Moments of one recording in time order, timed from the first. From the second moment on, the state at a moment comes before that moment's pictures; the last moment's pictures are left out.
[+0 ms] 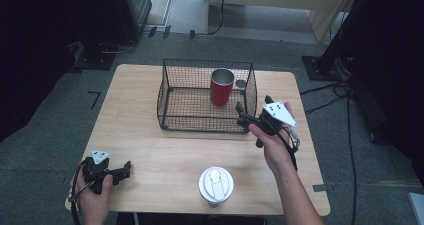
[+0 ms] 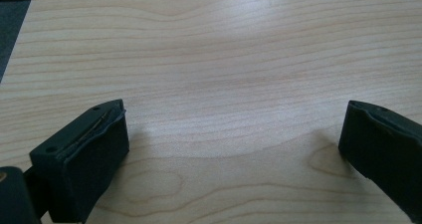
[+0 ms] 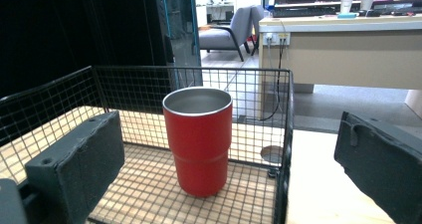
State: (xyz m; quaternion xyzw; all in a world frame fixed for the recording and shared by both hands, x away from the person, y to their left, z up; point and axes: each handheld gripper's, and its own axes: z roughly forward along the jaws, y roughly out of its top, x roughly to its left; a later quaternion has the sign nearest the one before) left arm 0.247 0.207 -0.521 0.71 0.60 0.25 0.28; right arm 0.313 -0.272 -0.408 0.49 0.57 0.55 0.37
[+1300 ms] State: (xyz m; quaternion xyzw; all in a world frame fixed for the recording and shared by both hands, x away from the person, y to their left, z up) left arm 0.248 0.207 -0.520 0.71 0.60 0.25 0.28; right arm 0.206 -0.302 -0.470 0.46 0.61 0.56 0.32
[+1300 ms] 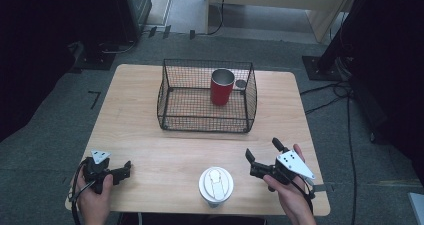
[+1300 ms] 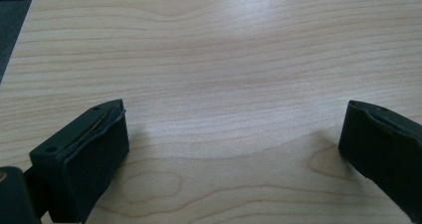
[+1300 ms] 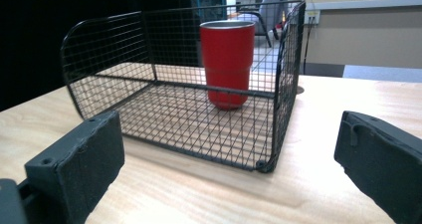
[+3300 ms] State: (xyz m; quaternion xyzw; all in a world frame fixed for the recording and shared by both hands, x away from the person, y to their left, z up) left arm 0.248 0.206 -0.520 0.71 0.60 0.25 0.28; right arm 0.140 -0.255 -0.497 0.27 0.73 0.60 0.15
